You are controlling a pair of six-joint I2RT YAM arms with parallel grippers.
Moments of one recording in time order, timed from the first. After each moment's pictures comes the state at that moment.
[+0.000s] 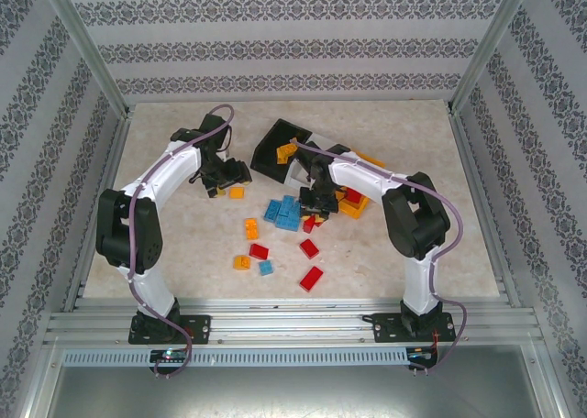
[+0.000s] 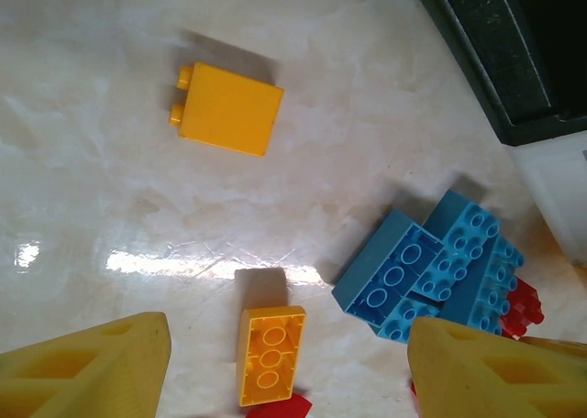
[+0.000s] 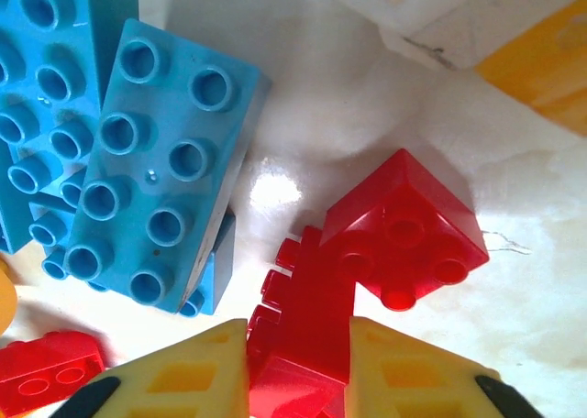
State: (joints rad) left arm -0.23 1.78 1.47 -1.00 0.24 -0.61; right arm 0.58 1.98 1.49 -1.03 -0.26 0.67
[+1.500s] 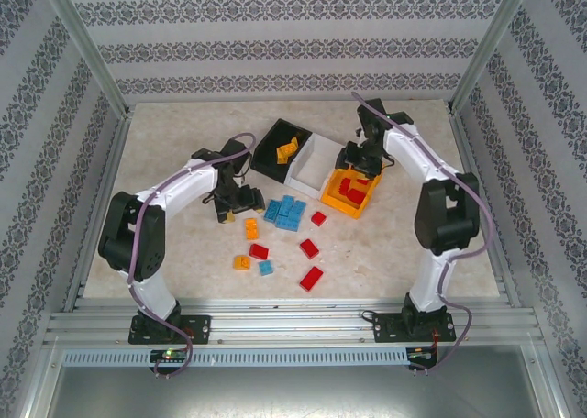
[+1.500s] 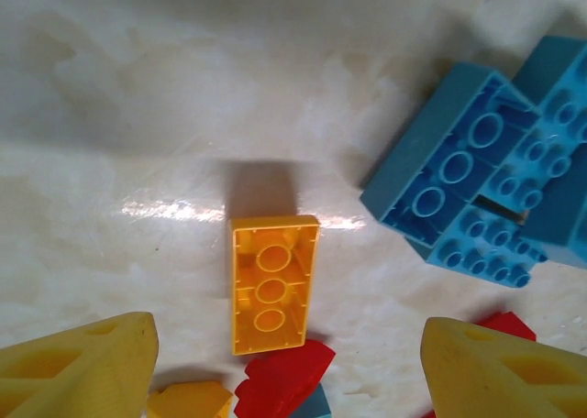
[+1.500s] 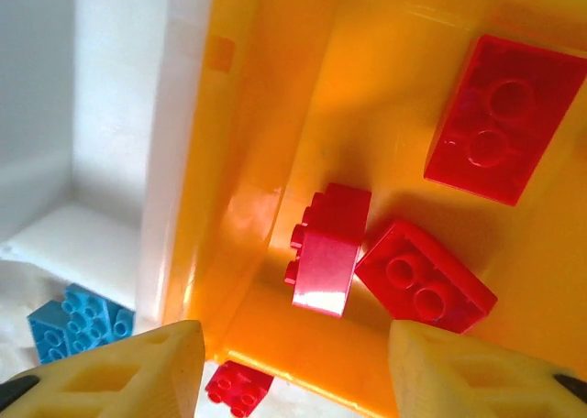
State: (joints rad) left arm -0.38 1.75 1.28 -0.97 0.24 -0.67; right arm 0.23 1.88 1.62 -1.03 -0.27 0.50
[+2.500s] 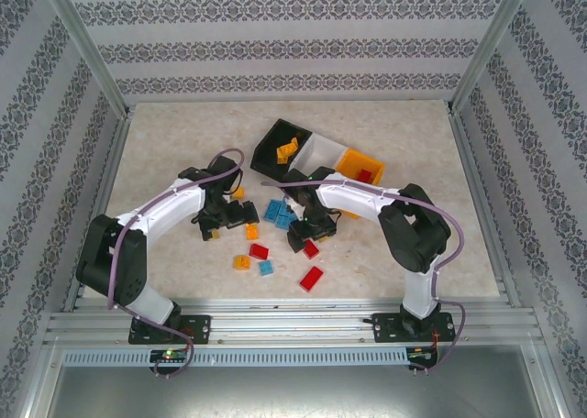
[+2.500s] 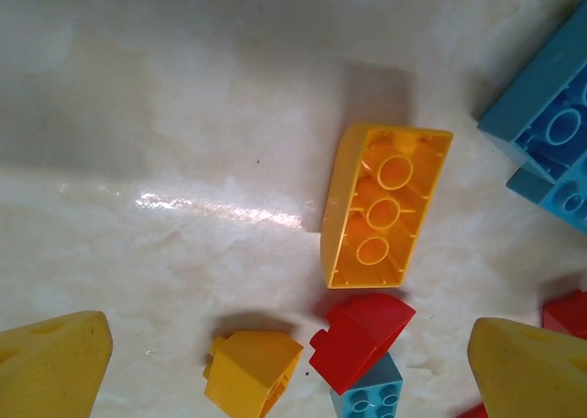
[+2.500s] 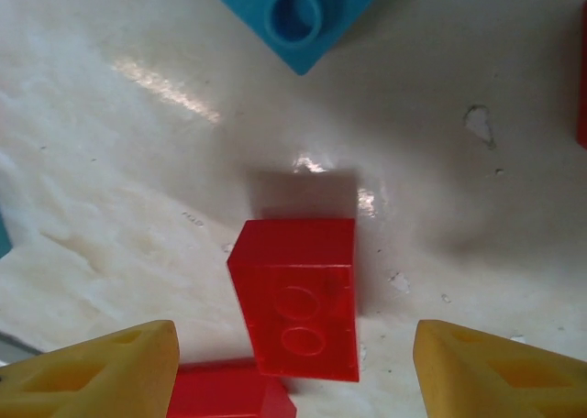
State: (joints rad) left arm -0.39 1.55 1.06 -0.94 0.18 -0.74; right arm 0.75 1.92 1.35 -1.07 -0.20 0.26
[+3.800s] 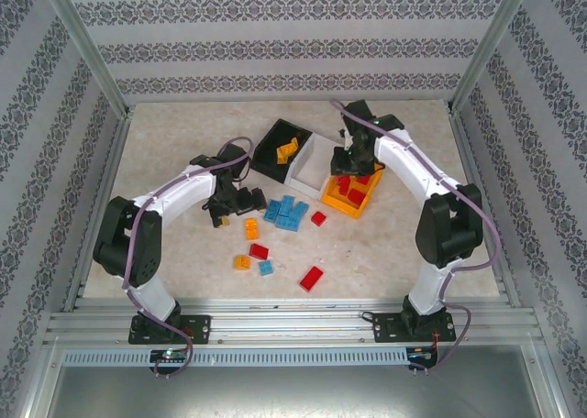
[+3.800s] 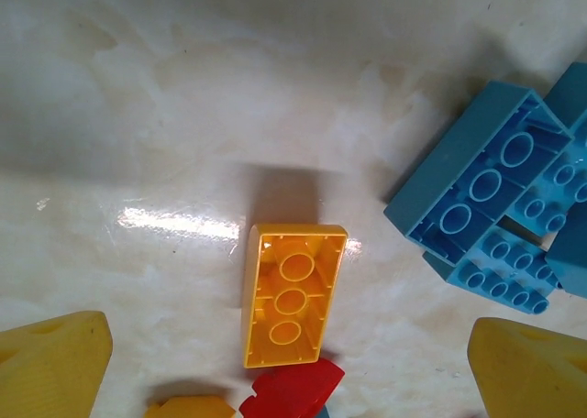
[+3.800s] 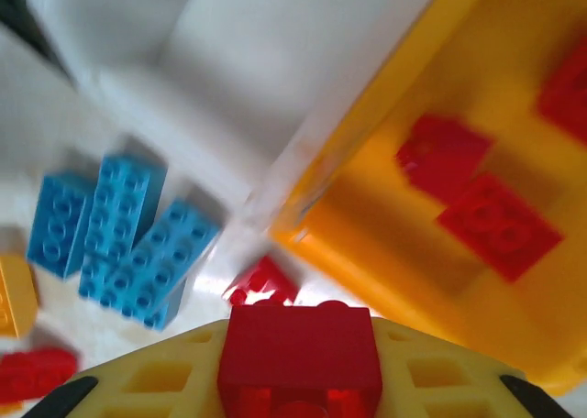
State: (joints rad) left arm -0.39 1.71 1.22 -0.91 0.20 -0.74; right arm 0.33 1.84 1.63 -1.05 -0.14 0.38
